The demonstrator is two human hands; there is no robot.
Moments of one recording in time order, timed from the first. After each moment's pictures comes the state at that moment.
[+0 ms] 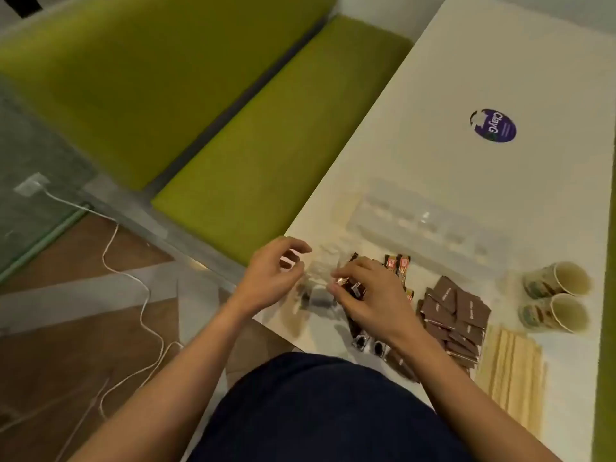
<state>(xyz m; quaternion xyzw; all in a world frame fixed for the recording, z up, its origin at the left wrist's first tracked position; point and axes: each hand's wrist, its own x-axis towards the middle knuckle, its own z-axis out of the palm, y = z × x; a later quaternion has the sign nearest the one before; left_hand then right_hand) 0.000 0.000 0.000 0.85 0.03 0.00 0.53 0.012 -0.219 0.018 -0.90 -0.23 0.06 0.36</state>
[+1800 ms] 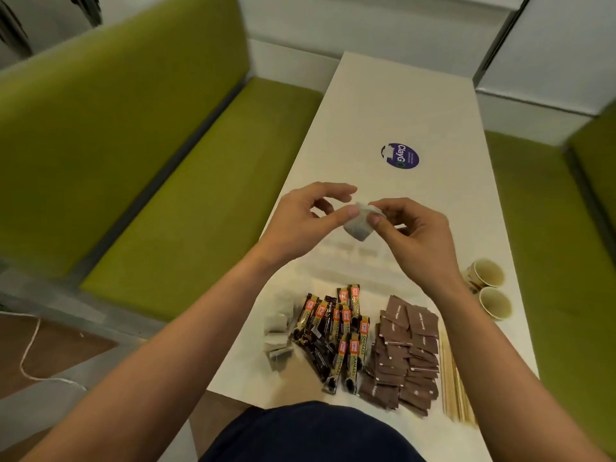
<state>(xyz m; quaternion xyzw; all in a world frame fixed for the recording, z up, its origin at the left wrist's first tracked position) 0.131 -0.087 0.120 0.77 -0.17 0.01 0.62 0.085 -0.286 0.134 -0.84 -0.04 -0.13 0.52</state>
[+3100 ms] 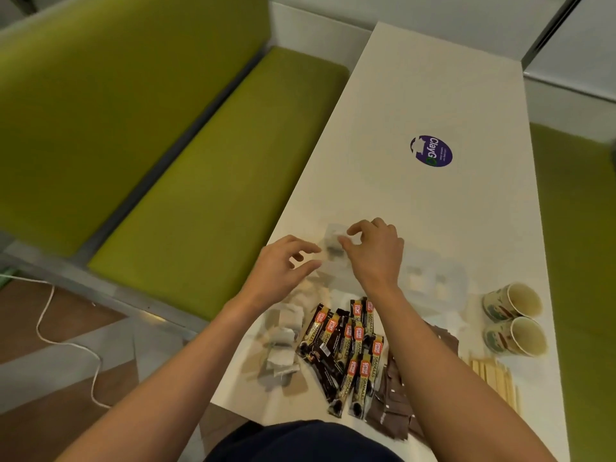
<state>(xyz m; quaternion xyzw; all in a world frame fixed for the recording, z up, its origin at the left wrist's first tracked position) 0.135 -0.038 -0.001 0.87 -0.10 -0.01 0.48 0.171 -0.236 0.011 -0.97 0.06 -0.09 0.23</state>
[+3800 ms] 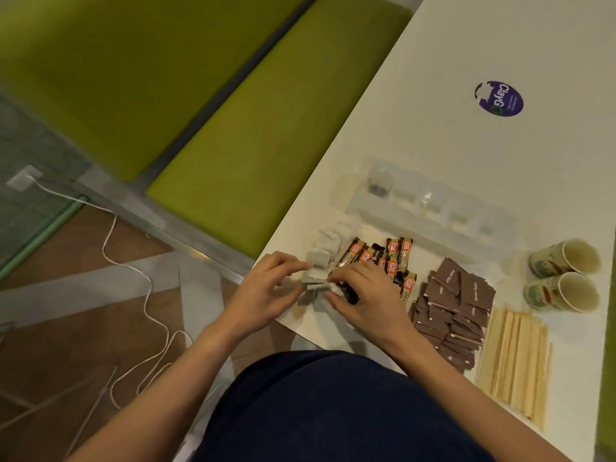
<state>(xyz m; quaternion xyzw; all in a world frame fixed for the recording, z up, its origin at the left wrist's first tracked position) -0.042 0.013 -0.031 0.89 -0.11 0.03 0.44 -0.009 -0.218 -0.020 -0.91 -0.29 -0.01 0.31</state>
